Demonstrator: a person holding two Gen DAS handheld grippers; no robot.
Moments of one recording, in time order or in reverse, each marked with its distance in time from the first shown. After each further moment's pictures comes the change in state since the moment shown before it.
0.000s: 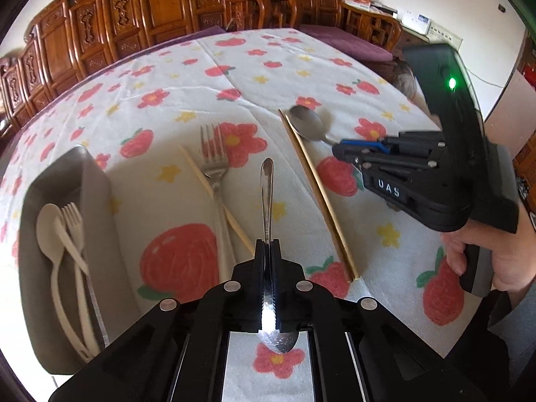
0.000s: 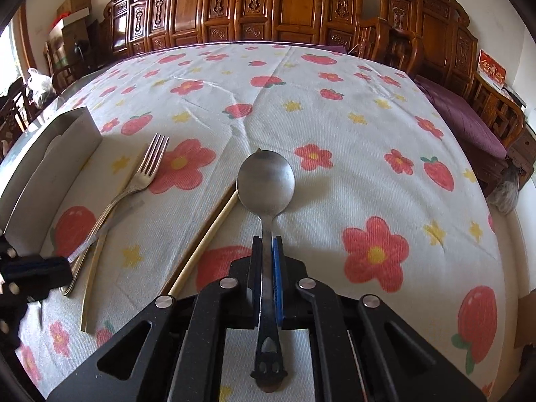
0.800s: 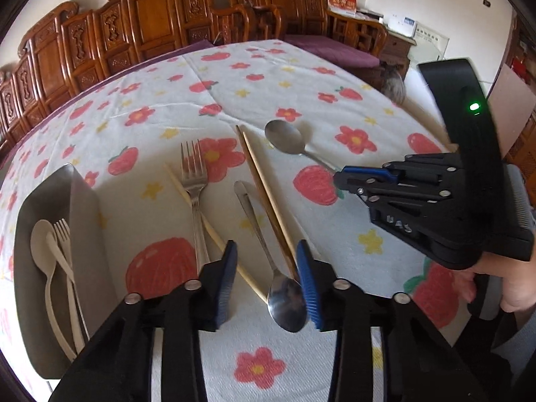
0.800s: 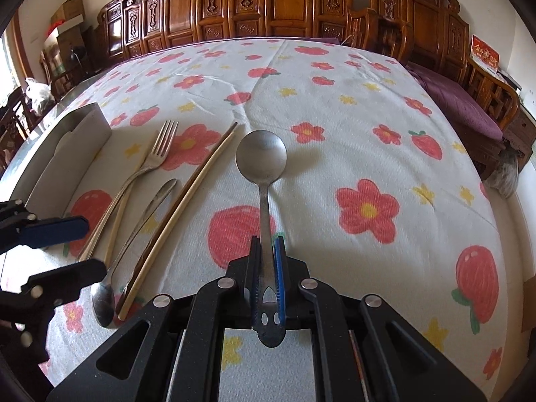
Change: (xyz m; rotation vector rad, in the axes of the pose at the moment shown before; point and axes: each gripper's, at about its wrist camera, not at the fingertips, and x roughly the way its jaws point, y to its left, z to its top) left arm 0.007 -0.020 0.000 0.047 -0.037 -0.022; right arm -0.020 -0.001 -0.024 0.055 0.018 0.015
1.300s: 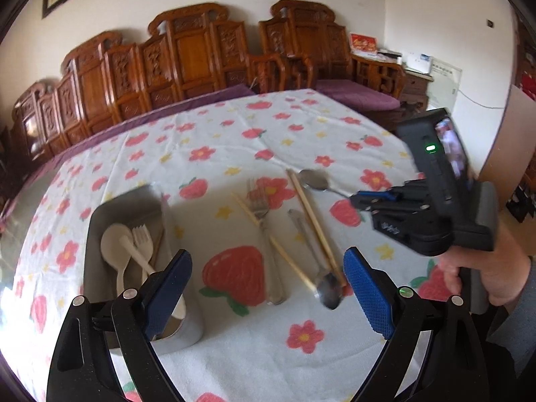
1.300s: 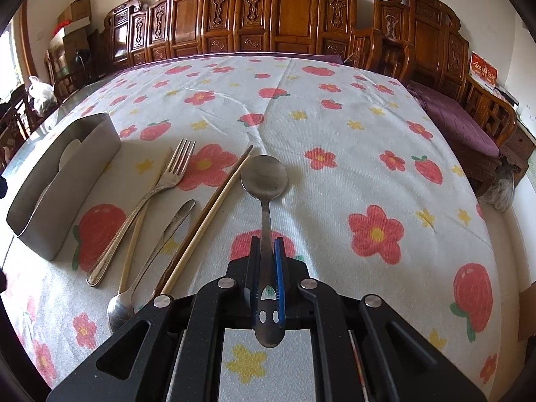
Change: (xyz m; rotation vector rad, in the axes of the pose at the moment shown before) left arm -0.084 0.017 -0.023 -0.018 -0.216 0.120; right arm -0.009 0.019 0.008 -0.033 -0.062 -0.026
